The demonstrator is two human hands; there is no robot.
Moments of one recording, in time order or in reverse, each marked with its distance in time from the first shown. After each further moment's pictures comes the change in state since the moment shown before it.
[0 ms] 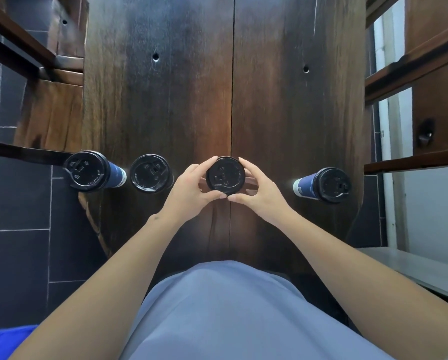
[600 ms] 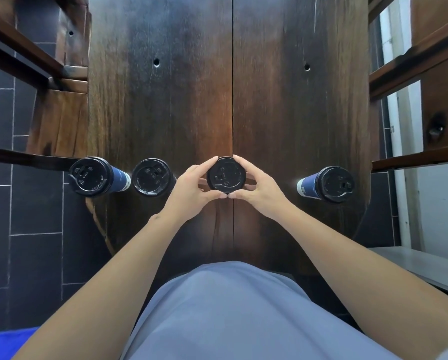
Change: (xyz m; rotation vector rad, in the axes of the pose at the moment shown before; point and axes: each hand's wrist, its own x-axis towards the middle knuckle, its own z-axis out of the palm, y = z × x) left_hand 0.006 0.004 -0.002 -0.021 -0.023 -0.040; right_hand 0.011 -0.004 -0.004 0.021 -0.046 -0.028
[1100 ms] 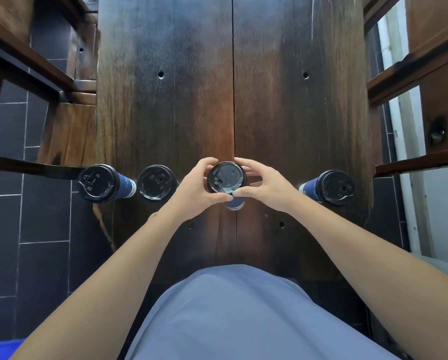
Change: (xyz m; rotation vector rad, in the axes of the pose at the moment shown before) left_hand 0.002 0.031 -0.017 -0.044 -0.105 -0.048; right_hand 0.007 -0.017 -0.025 -0.141 -0.069 -0.036
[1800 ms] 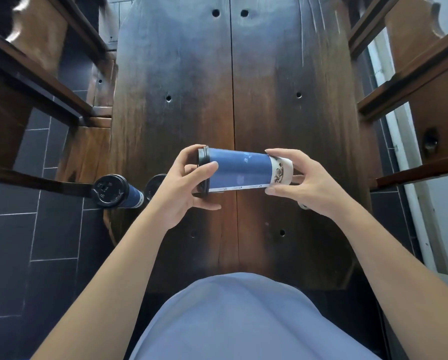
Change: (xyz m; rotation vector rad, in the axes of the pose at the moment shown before) left_hand -0.053 0.067 -0.037 -0.774 0.003 -0.076; right_hand -0.079 -0.027 -0.074 0.157 0.143 -0.221
